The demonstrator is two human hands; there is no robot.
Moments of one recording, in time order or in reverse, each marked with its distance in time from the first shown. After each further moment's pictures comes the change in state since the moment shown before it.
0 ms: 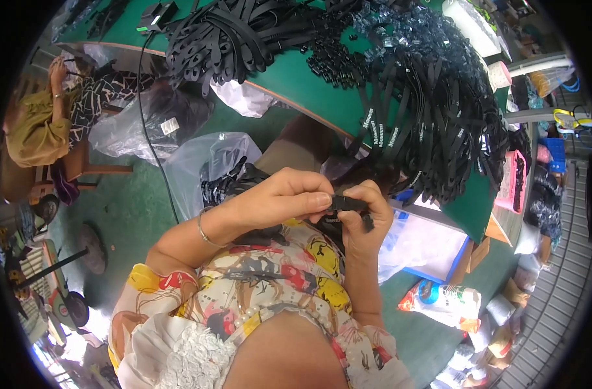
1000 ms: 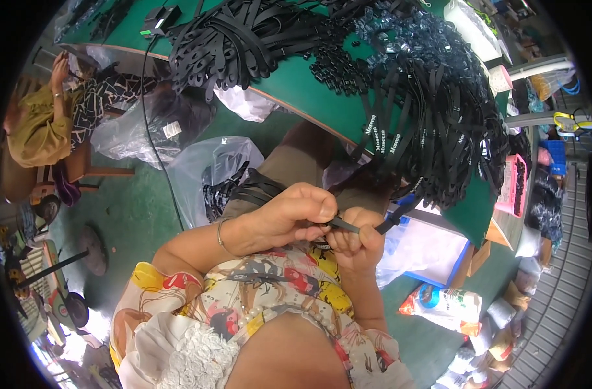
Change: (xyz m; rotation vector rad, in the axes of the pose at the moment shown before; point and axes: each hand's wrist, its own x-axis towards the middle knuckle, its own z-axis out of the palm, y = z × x) left_hand 0.003 -0.015 0.013 -0.516 0.046 -0.116; right_hand -0.012 -0.017 0.013 0.794 -0.136 0.298
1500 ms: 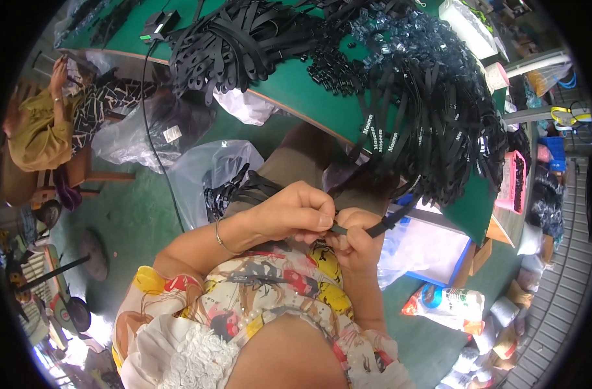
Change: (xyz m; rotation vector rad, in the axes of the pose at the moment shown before) left_hand -0.002 0.006 -0.005 0.243 -0.103 -0.005; right_hand -0.002 -0.004 0.005 -0.336 0.041 -0.021
